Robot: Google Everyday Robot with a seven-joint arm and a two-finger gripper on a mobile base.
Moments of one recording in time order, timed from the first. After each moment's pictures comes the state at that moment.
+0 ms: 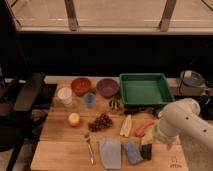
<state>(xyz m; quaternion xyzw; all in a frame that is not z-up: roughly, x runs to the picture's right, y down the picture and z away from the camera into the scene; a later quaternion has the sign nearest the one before) 0.239 0.285 0.685 -0.25 -0.29 -0.58 0.72</state>
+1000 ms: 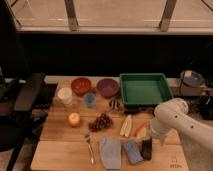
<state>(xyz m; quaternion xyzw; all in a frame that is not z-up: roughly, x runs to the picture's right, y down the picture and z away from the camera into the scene) 0.231 0.269 0.733 -0.26 -0.28 -0.57 0.72</state>
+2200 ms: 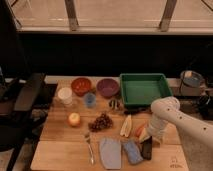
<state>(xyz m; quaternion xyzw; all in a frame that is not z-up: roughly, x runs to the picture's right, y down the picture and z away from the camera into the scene) 0.251 0.300 0.783 -0.32 -0.33 -0.54 0.71</state>
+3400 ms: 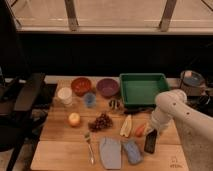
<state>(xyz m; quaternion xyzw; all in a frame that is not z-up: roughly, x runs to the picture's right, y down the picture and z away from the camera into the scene) 0.248 0.226 0.746 -0.28 -0.28 -0.53 0.75</state>
